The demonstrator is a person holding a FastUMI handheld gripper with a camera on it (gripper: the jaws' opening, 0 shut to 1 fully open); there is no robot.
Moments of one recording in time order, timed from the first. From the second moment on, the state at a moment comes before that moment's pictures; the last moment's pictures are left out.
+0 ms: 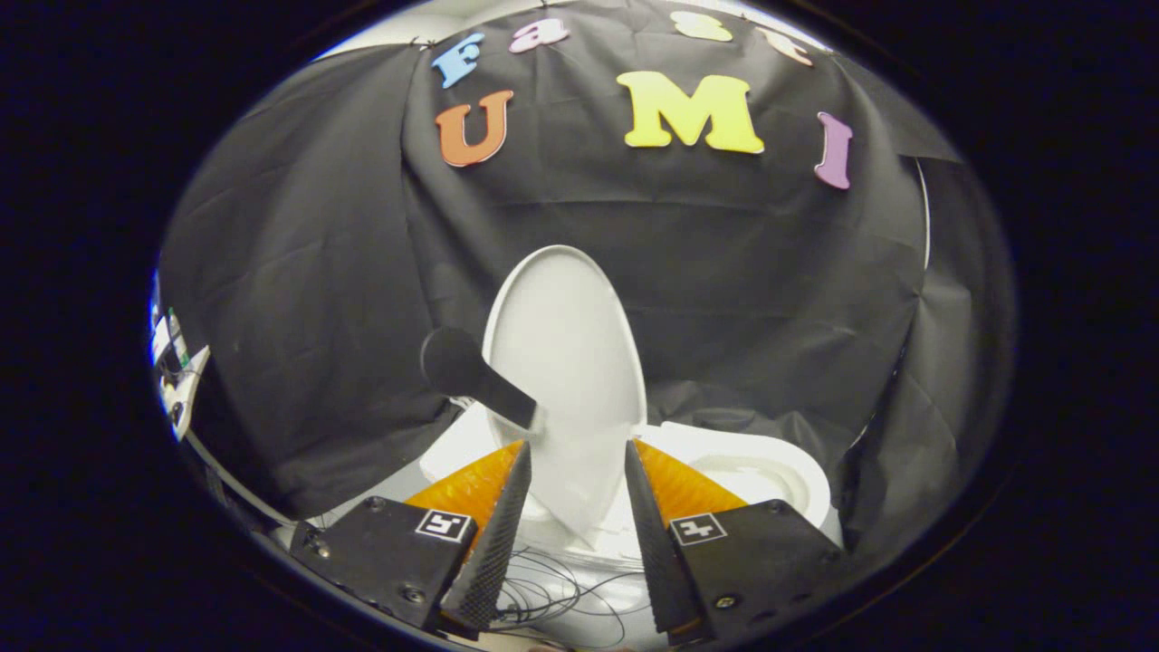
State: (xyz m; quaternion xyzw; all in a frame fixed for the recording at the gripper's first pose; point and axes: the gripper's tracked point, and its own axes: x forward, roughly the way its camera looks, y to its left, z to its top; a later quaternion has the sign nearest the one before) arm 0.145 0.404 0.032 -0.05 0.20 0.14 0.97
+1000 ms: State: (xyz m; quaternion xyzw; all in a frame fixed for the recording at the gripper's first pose) arm -0.001 0.137 -0.015 0.02 0.09 0.07 0.99
